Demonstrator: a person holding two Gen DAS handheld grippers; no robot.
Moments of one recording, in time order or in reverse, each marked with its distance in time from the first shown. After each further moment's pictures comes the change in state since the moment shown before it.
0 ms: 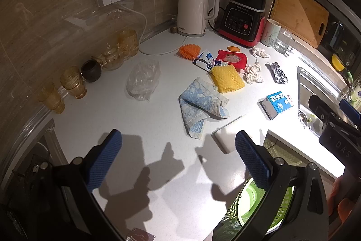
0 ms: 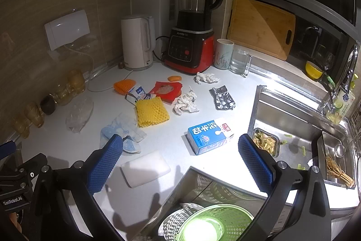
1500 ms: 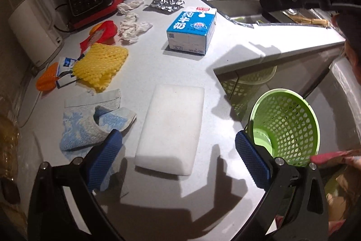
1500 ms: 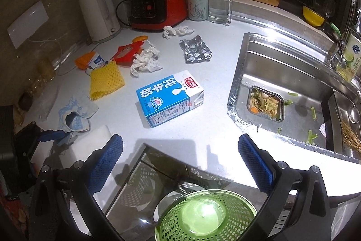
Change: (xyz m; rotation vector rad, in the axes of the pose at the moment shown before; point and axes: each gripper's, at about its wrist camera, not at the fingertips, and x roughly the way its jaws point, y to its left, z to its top) left arm 0.161 -0.125 -0.036 0.847 0.087 -0.450; right arm 0.101 -0.107 -0.047 0.147 0.226 0.020
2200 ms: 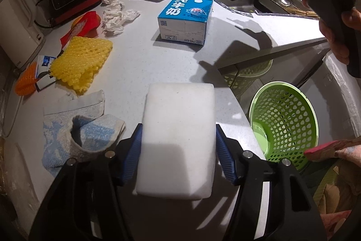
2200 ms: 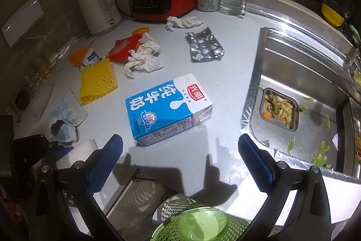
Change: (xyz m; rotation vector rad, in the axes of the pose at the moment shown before) left arm 0.025 0.010 0.007 -0.003 0.042 -0.089; right arm 0.061 -0.005 0.029 -0.059 0.058 0.081
